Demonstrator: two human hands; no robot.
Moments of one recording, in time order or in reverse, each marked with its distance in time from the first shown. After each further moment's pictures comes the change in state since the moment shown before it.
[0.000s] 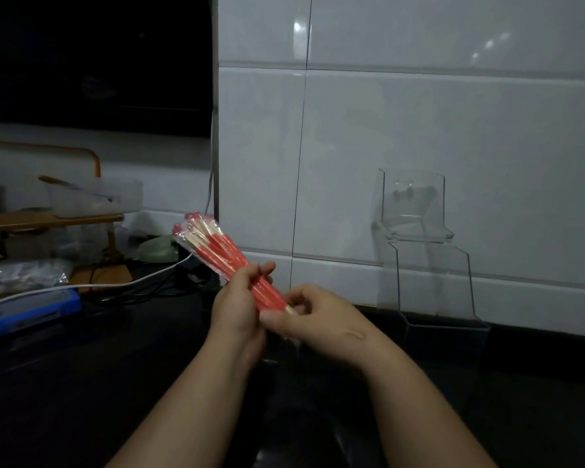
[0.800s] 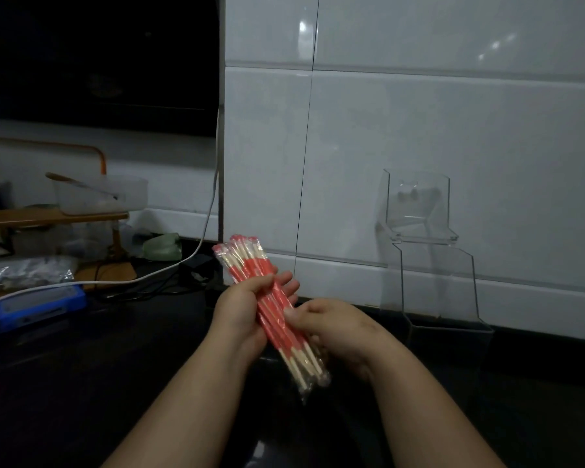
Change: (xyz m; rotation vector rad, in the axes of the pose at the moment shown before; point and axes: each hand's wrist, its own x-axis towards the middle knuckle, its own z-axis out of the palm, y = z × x) left_hand 0.002 0.003 -0.006 0.036 -0.047 -0.119; right_hand 0.006 0.021 -0.002 0.206 -0.116 0.121
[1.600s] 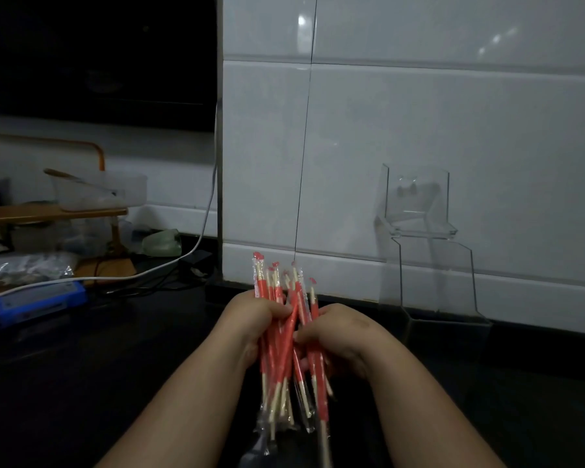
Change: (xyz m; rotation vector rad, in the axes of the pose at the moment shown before) left_hand 0.000 -0.012 -0.005 0.536 0.060 -0.045; right_hand 0.012 0.009 0.003 0.030 0.058 0.205
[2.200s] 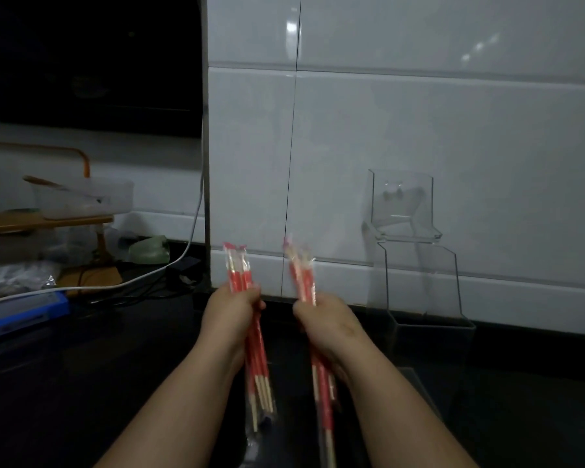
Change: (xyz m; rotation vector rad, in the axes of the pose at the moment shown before) left_hand 0.004 0.001 0.001 -0.094 0.203 0.251; right_hand -0.006 -0.006 0.003 -0.063 0.363 -0.241
